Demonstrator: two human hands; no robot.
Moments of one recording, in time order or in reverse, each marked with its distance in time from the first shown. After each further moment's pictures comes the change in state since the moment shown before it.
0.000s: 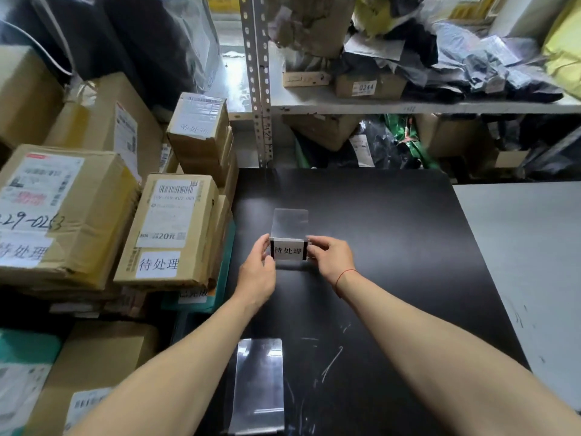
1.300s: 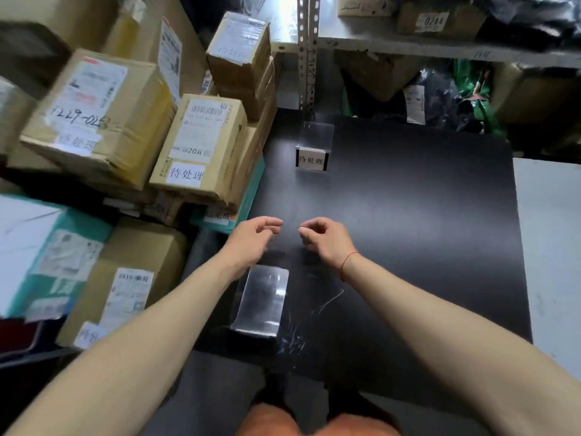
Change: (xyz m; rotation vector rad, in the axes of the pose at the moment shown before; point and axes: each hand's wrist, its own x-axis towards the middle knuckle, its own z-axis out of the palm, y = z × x) left_hand -0.082 -0.013 -0.038 -0.015 -0.089 -0.209; right_hand -0.082 0.013 0.002 -0.085 -0.374 0.003
